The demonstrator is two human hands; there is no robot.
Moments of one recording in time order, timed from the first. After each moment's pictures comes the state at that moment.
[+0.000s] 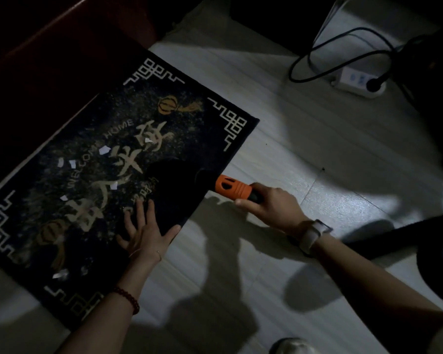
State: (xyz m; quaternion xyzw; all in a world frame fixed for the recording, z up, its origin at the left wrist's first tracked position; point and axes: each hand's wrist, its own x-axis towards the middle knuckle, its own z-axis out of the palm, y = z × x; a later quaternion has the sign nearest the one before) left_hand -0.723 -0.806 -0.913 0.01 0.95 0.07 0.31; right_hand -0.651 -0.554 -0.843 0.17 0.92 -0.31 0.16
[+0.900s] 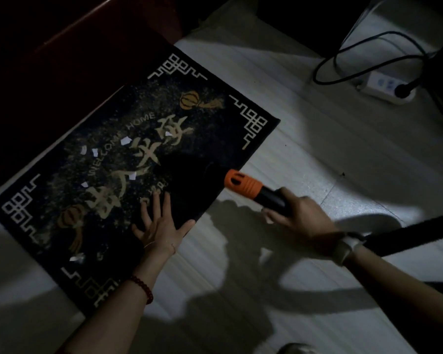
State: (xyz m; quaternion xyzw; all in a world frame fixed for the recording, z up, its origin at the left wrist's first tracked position) left_hand -0.722 -0.807 -0.913 0.01 0.95 0.04 0.31; right_hand -0.630 -0.546 -0.848 0.11 0.94 -0.30 0.13
